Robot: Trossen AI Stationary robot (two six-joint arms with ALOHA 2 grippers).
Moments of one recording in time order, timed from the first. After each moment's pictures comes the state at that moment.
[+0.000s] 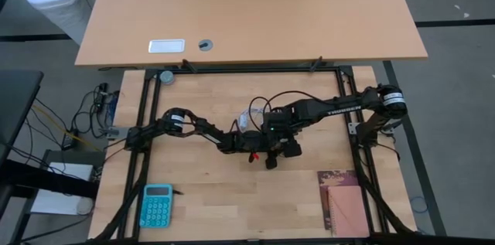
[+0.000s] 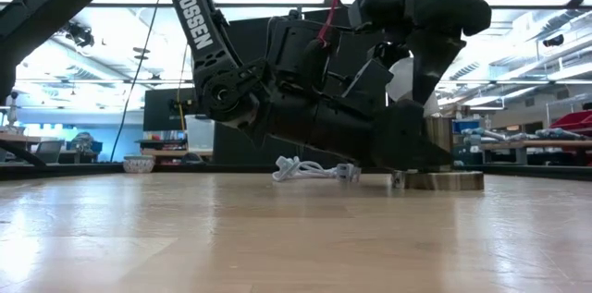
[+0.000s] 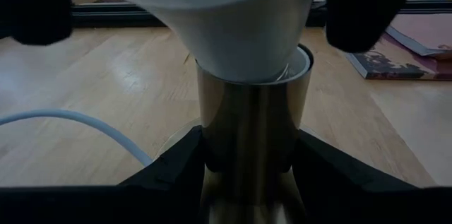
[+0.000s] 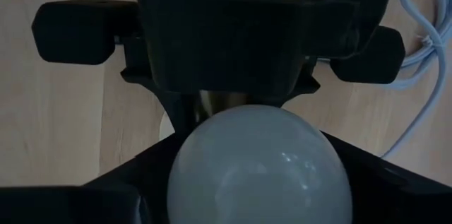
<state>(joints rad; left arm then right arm) -0.05 2.36 1.25 0.92 -0.15 0.00 0.03 1.67 1.30 -0.99 0.05 -0.14</state>
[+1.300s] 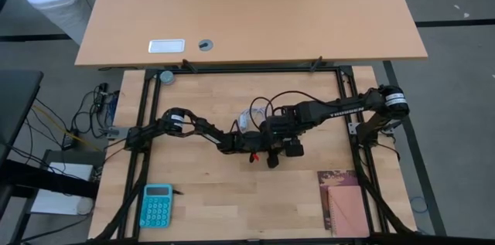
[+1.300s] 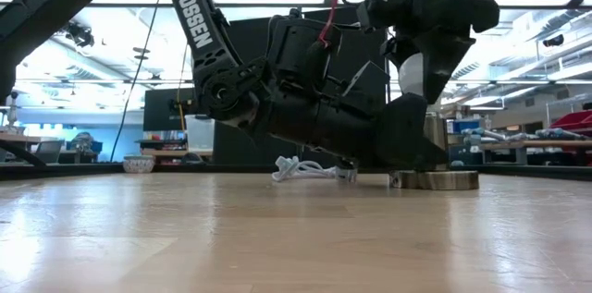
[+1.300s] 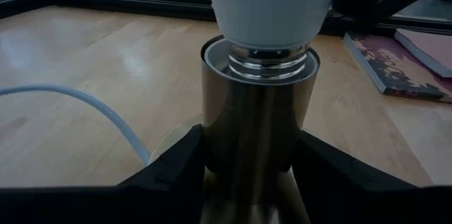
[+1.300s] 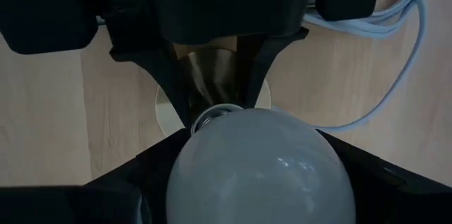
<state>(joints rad) -0.04 2.36 1.25 0.91 -0.22 -0.13 0.09 1.66 1.31 -1.08 0.12 -0.01</state>
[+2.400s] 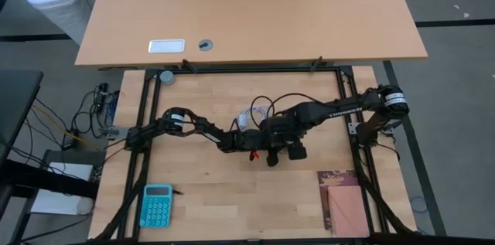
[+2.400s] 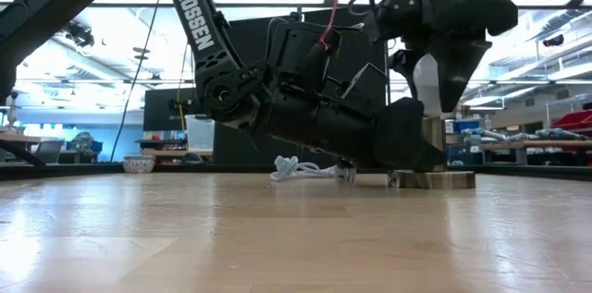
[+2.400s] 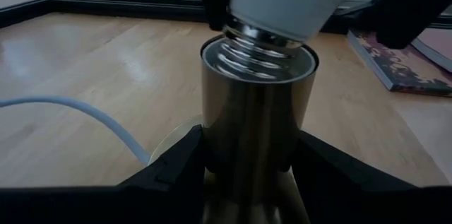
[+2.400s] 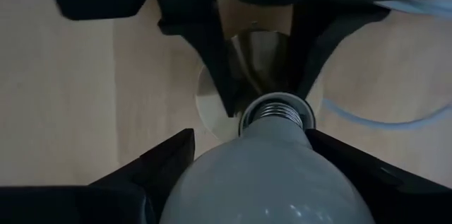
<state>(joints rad) -0.04 2.36 1.25 0.91 -0.19 -0.09 0.06 1.66 1.26 -1.07 0.03 -0.05</state>
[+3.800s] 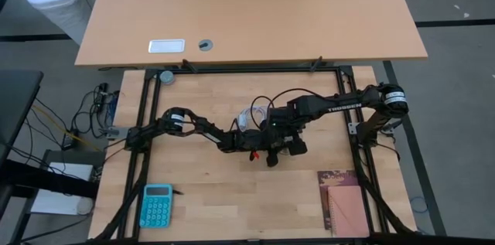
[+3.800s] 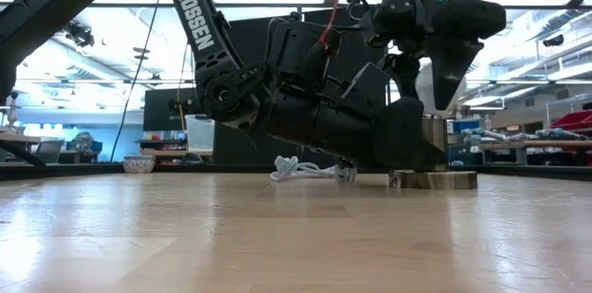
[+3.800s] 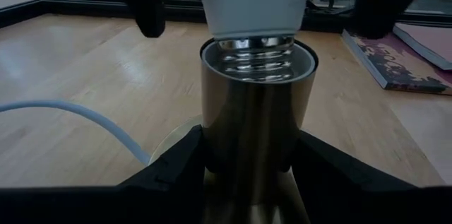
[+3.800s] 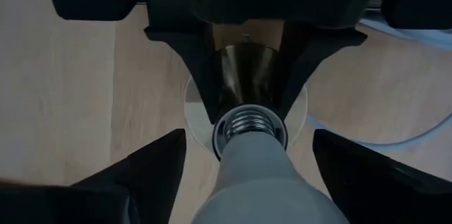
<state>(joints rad) -0.04 2.36 1.25 0.91 -0.18 -0.08 -0.01 1.65 1.26 -1.04 -0.04 -0.20</state>
